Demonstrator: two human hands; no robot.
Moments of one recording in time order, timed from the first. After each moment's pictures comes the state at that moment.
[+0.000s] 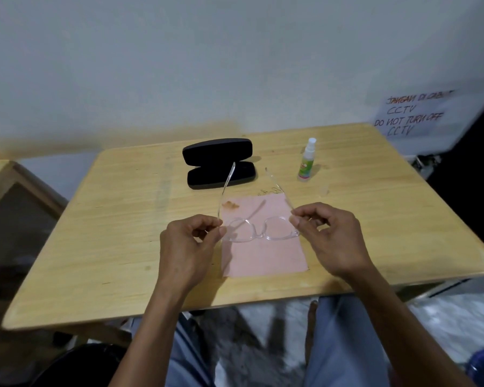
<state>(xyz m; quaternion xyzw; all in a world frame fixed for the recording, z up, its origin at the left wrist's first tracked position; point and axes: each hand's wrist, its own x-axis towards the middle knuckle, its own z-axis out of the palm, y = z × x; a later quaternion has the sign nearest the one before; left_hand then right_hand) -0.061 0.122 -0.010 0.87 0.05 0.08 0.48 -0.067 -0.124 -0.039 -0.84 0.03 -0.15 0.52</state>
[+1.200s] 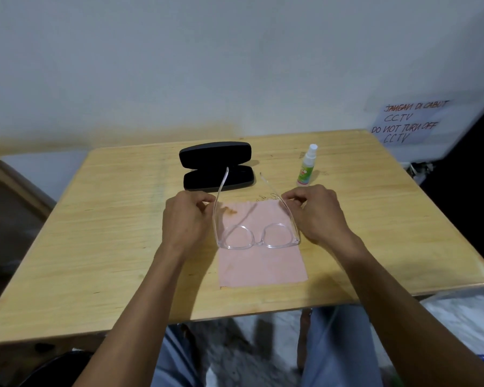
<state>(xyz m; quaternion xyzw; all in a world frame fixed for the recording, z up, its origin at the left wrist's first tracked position) 0.010 0.122 -0.011 0.92 0.01 0.10 0.39 -0.003 -0.118 -0.021 -0.92 0.06 -0.09 0.37</state>
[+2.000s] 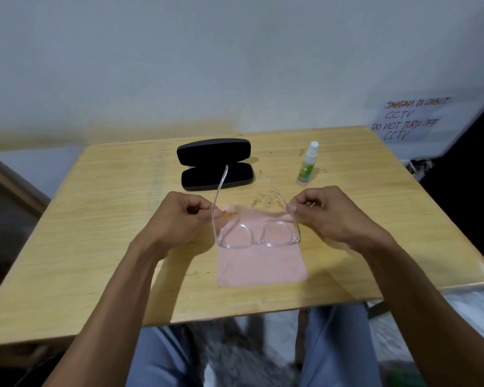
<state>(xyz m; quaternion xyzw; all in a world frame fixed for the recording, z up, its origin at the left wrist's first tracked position) 0.010 0.146 -0.004 0.85 -0.03 -0.10 0.52 -0.017 -0.141 -0.005 -0.86 -0.01 0.05 0.51</state>
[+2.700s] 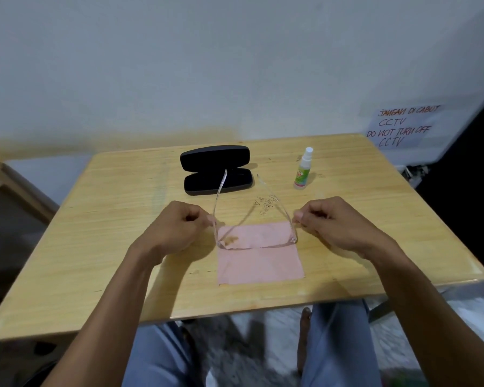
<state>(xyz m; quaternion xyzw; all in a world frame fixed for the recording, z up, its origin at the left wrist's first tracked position) -0.004 0.154 0.004 0.87 -0.02 -0.15 0.47 -0.036 -0.156 -0.003 -0.87 -0.02 0.08 0.49</state>
